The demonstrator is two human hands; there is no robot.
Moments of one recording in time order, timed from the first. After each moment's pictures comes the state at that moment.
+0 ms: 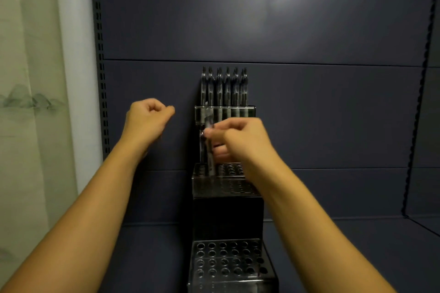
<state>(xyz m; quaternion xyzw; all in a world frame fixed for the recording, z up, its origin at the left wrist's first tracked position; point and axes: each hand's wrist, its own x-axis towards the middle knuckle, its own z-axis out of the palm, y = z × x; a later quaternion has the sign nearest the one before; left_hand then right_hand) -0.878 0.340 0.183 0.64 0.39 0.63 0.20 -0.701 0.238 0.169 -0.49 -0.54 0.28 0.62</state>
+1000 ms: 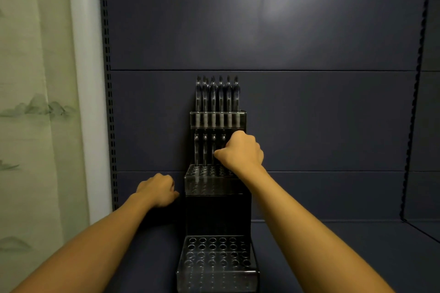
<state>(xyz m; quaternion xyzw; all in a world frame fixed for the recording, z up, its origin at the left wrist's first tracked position) -0.870 0.365 0.069 0.77 0.62 0.11 -0.02 -0.669 0.272 0.157 -0.71 -0.58 0.00 0.40</state>
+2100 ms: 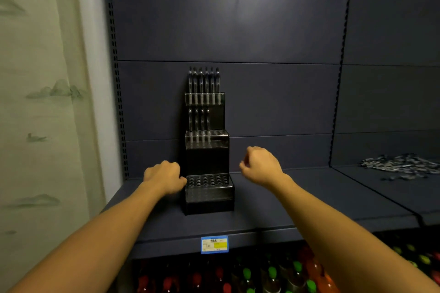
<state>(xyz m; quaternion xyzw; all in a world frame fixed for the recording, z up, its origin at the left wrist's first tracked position) -0.881 0.177 0.052 0.81 0.58 0.11 -0.07 -0.622 0.097 0.062 -0.70 -0.65 -0.12 0.27</state>
